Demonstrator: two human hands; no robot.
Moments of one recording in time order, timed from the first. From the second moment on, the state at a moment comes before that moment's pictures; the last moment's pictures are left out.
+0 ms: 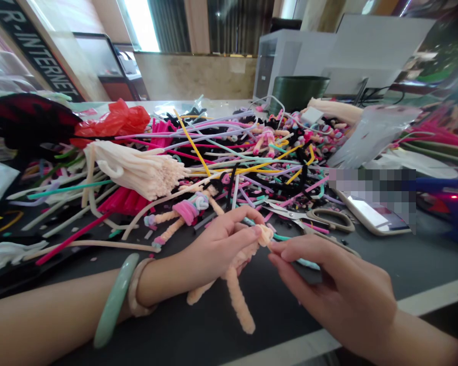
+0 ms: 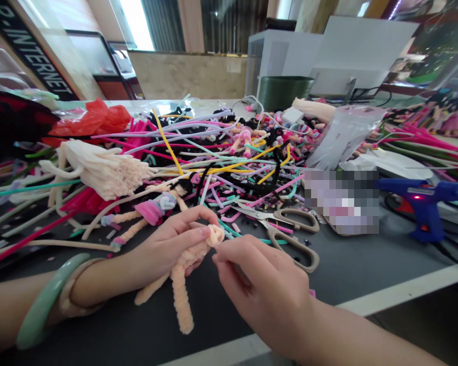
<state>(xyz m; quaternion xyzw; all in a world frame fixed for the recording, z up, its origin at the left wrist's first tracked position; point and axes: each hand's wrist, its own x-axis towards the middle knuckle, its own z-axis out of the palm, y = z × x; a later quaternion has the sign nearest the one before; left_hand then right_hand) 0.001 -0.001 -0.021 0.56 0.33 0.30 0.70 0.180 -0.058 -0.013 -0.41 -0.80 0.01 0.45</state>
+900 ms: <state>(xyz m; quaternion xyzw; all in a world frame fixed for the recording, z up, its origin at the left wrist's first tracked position) 0.001 -0.004 -0.019 0.50 0.24 0.30 0.78 0.180 -0.052 -0.007 -0.48 -0.74 0.25 0.41</state>
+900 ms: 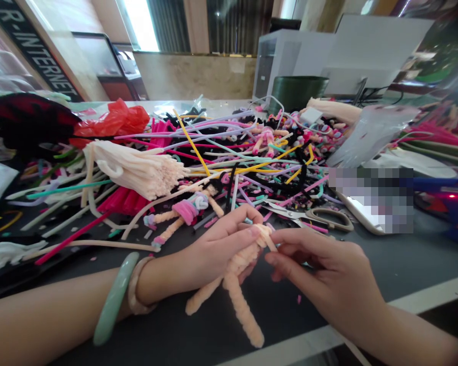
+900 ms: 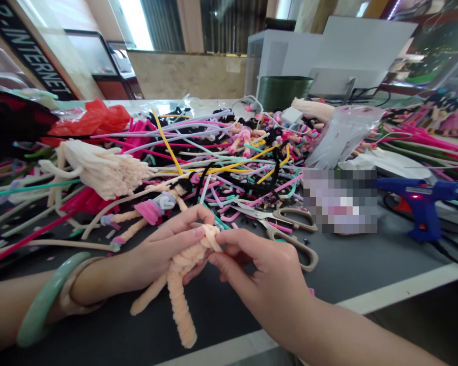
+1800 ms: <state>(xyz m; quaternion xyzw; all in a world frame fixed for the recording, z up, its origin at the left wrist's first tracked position) 0.000 -0.007 -0.016 0.51 0.22 0.26 0.79 0.186 -0.050 -0.008 -0.43 -0.64 0.51 0.37</state>
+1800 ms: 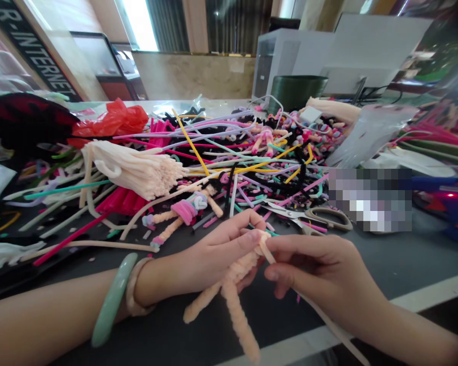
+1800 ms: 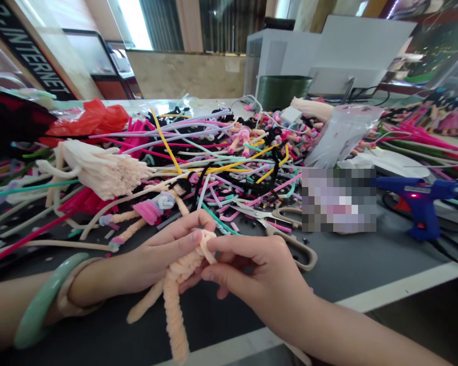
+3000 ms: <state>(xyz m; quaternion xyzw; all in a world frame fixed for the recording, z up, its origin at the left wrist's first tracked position) 0.001 -0.009 -0.015 0.44 0.21 0.23 0.84 0.182 -0.052 0.001 -0.44 -0.78 0.24 0.38</state>
